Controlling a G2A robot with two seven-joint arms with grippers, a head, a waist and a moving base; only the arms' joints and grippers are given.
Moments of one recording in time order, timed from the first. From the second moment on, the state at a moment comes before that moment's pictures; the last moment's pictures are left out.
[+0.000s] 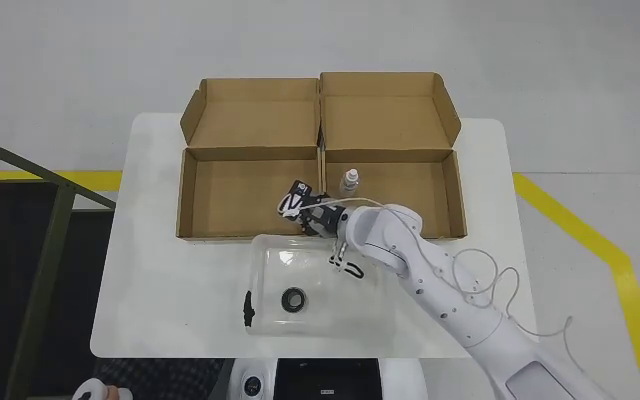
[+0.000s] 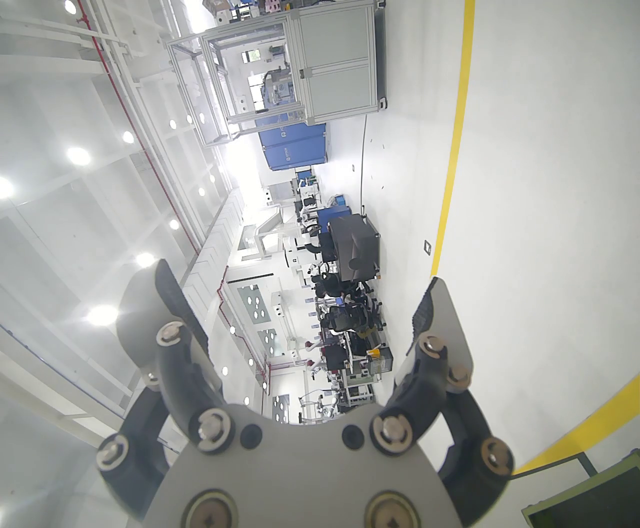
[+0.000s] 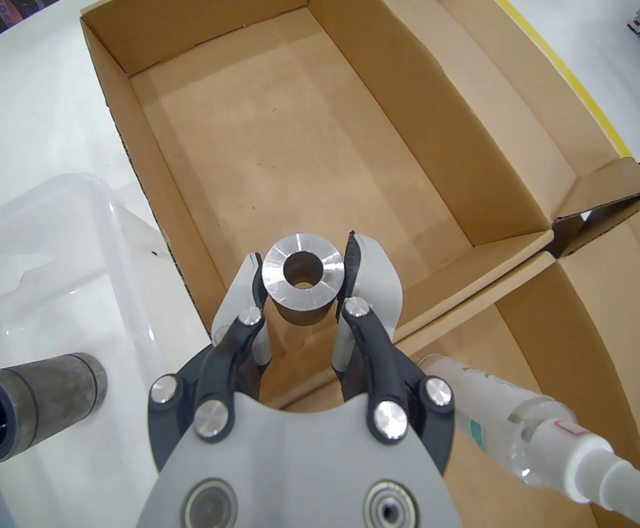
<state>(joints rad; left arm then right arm) -0.01 -0.37 -0.75 -1.25 2.03 -0.40 0.22 -0.87 -1.33 0.77 -1.54 -1.23 -0.37 0.62</state>
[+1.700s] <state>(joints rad) -0.01 -0.37 -0.75 -1.25 2.03 -0.40 0.22 -1.23 -1.26 0.92 -2.06 -1.37 -0.61 0.62</state>
